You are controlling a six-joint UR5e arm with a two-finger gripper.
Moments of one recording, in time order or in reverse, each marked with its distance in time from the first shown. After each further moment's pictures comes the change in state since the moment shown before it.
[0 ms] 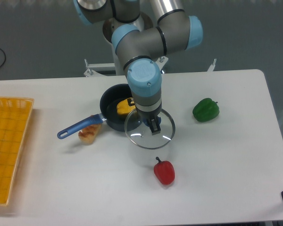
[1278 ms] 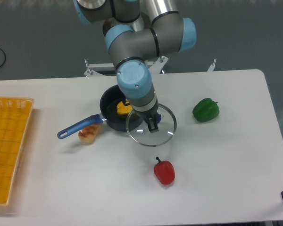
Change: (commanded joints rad) arm -0.061 0.003 -0.028 -0.018 0.104 -0.026
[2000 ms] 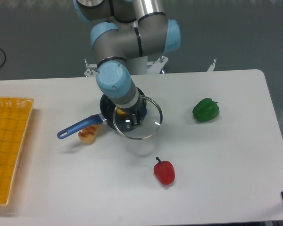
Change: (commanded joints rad) arm -0.077 0.040 -0.066 -0.048 0.028 -0.028
